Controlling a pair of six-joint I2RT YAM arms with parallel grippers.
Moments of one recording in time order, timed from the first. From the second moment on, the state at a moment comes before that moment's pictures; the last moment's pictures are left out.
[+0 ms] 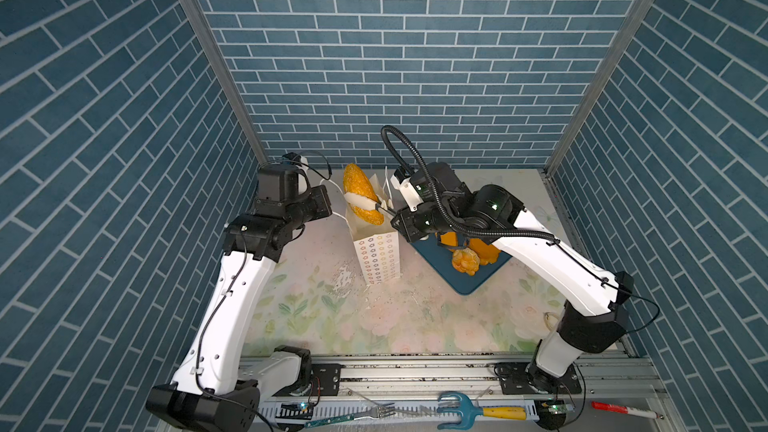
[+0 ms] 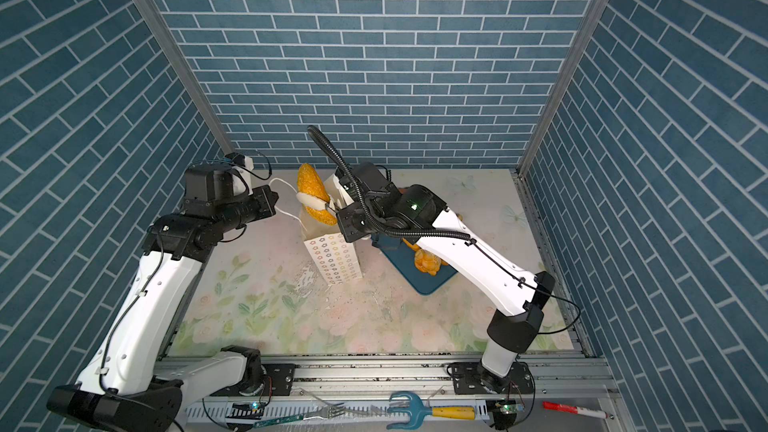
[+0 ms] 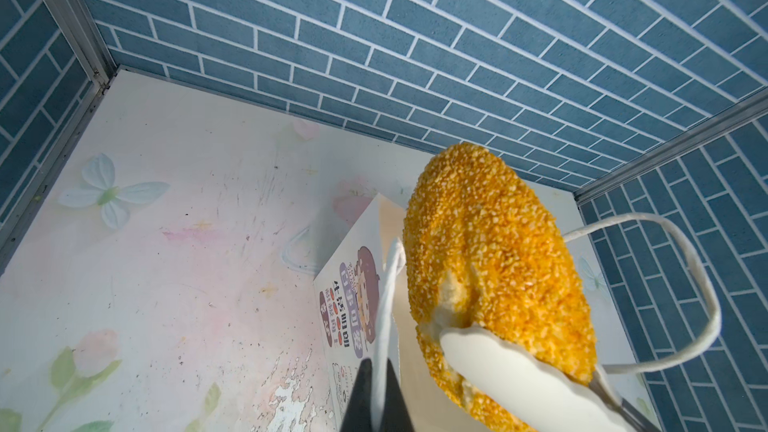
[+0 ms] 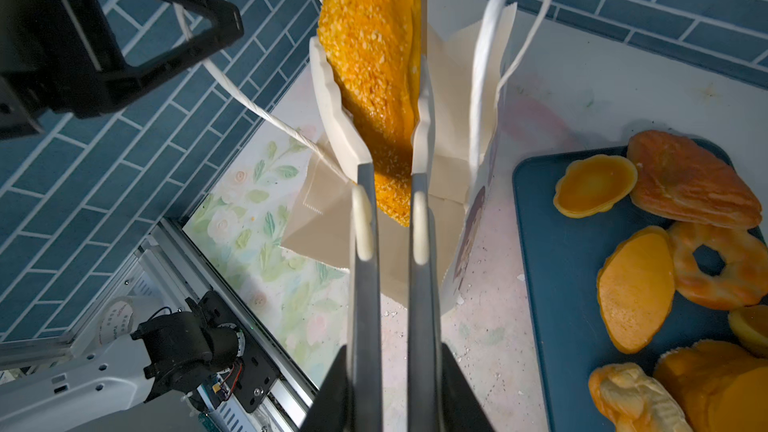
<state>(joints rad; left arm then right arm) -0.18 1.15 1.43 -0.84 0.10 -0.41 1.06 1.68 2.03 -1.10 0.06 0.39</state>
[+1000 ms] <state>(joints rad) -0.18 1.13 1.42 -0.82 0.11 -0.44 1.07 1.74 2.20 -1.28 0.10 0.40</state>
